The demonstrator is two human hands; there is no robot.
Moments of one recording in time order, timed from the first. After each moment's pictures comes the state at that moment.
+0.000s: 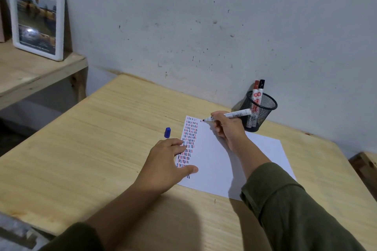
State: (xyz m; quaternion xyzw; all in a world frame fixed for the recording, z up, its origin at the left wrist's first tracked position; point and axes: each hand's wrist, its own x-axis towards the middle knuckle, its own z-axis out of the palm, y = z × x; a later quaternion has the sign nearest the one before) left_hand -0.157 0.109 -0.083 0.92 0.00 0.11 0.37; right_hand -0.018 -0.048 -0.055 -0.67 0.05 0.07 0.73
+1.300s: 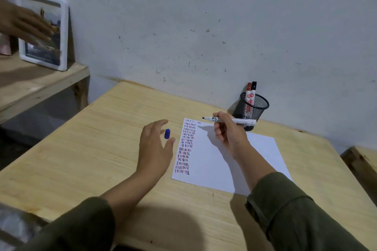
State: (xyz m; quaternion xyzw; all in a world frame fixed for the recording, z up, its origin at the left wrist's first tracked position) left_hand -0.149 0.117 -0.073 0.84 0.12 0.23 0.48; right_hand -0.054 -0.057 -0.042 -0.64 0.02 0.07 0.76
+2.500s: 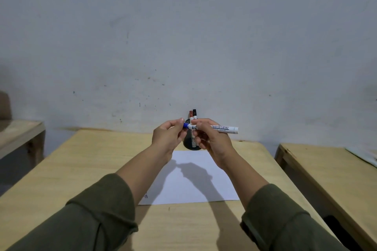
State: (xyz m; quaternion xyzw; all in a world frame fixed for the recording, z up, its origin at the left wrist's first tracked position) left_hand -0.124 0.001 0.061 0.52 0.07 0.02 0.85; right_hand -0.145 -0.125 0.065 -0.64 -0.11 -0.04 0.76
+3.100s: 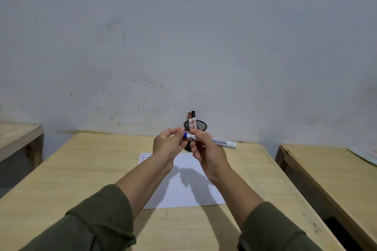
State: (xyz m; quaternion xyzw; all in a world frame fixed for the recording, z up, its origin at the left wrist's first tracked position) left_hand -0.130 -0.011 0.046 0.55 0.09 0.03 0.83; right_hand -0.150 -0.118 0.037 -0.54 -0.04 -0.01 0.84
